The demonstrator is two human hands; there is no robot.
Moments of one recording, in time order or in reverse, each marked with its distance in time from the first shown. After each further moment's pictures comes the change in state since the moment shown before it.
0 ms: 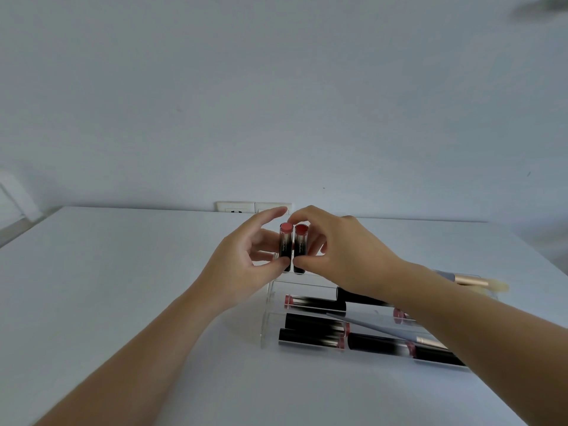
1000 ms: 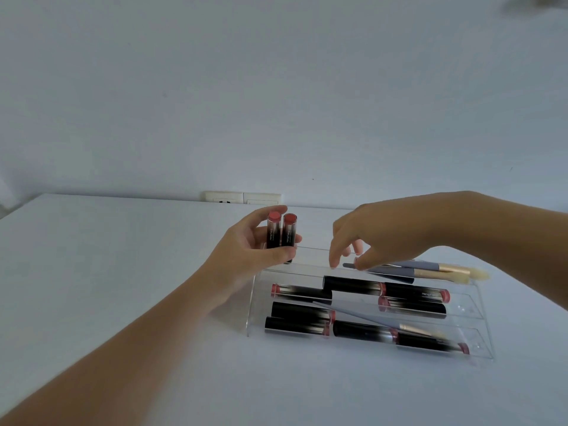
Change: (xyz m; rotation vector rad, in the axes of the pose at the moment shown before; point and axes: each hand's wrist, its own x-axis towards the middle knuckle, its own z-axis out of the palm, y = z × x) left_hand 0.007 -0.003 0.021 -0.479 -0.080 -0.200; right_hand 0.002 0.017 -0.077 -0.597 -0.757 -0.030
